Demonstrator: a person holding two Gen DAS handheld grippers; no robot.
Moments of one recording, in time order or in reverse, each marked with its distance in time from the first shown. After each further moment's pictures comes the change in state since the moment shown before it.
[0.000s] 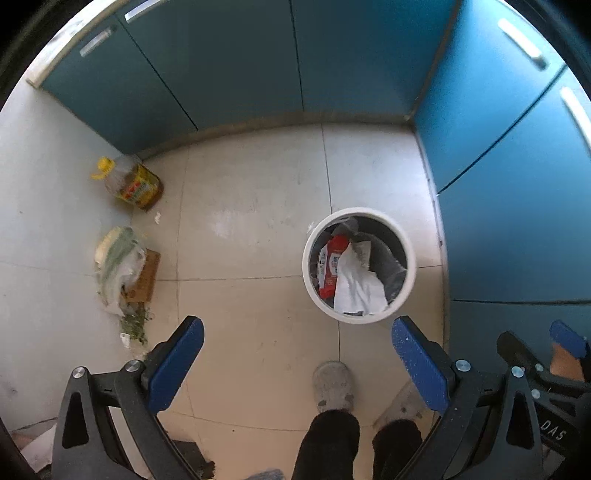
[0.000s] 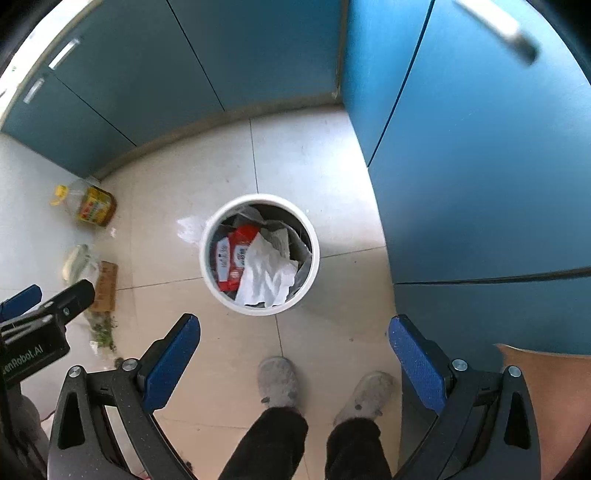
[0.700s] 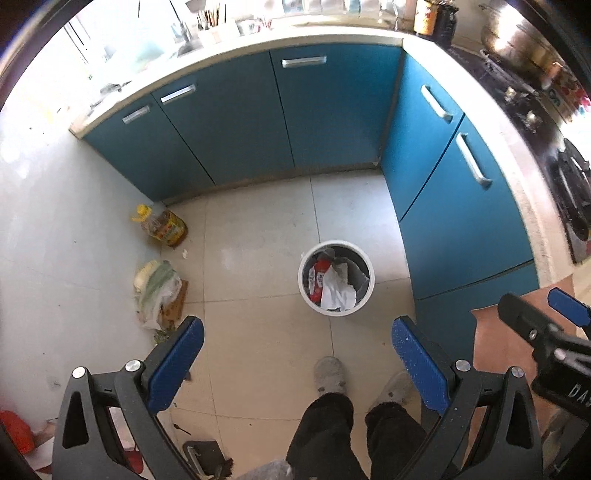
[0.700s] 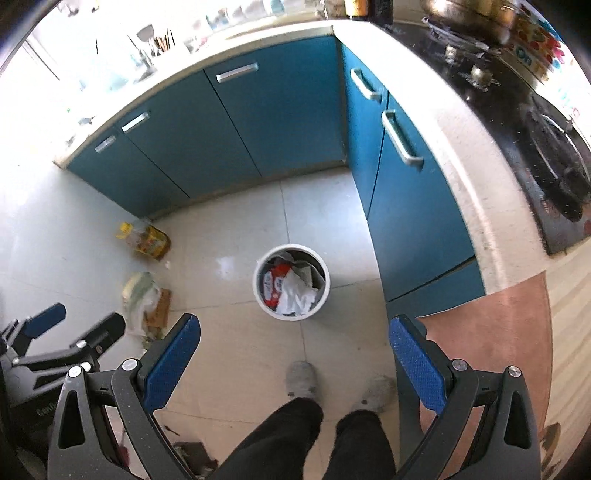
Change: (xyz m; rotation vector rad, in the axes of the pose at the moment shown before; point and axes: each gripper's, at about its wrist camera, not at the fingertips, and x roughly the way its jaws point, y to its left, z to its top) left arm -0.234 -0.026 -0.041 0.057 -0.155 0.012; right arm -0.287 -0.033 -0.035 0.031 -0.176 0.132
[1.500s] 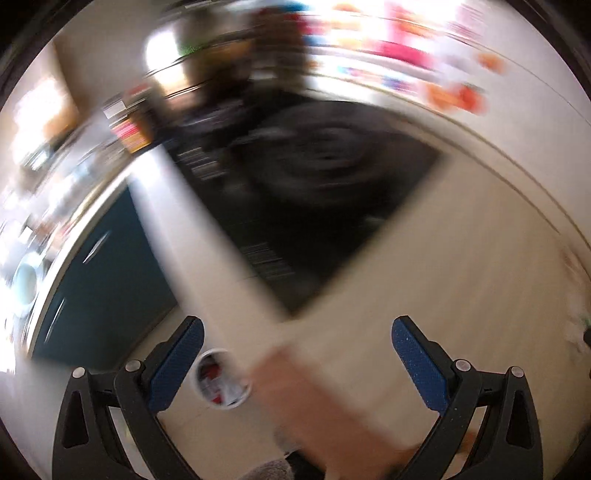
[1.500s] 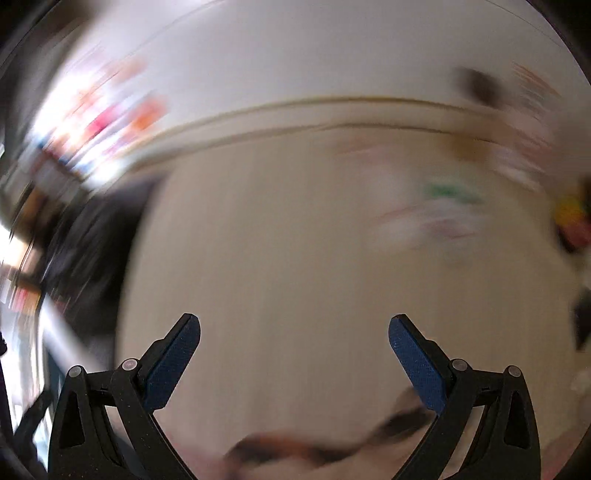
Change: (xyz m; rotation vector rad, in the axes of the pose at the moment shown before) left arm -0.130 -0.484 -0.019 0.689 -0.212 -0.189; right arm -0.224 -0.521 -0.257 1.281 -0.311 -0.421
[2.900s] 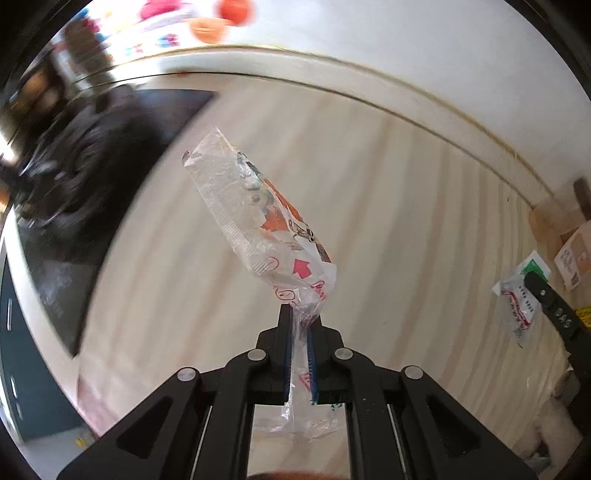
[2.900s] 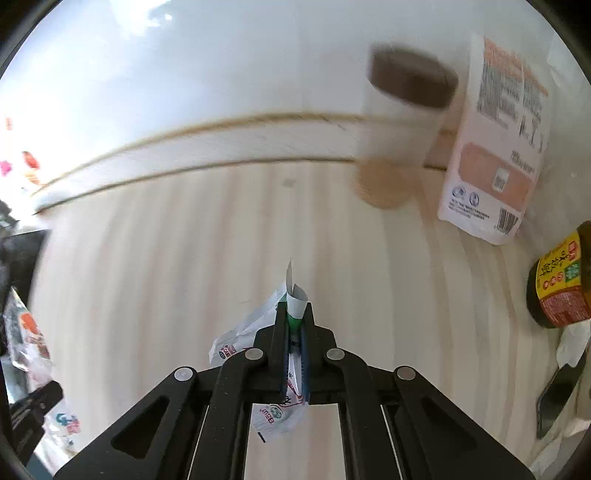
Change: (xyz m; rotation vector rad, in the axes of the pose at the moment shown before) left arm 0.053 -0.178 0.011 0.224 0.147 -0.255; right arm 0.077 -0.078 0.043 -0.061 -0.085 -0.138
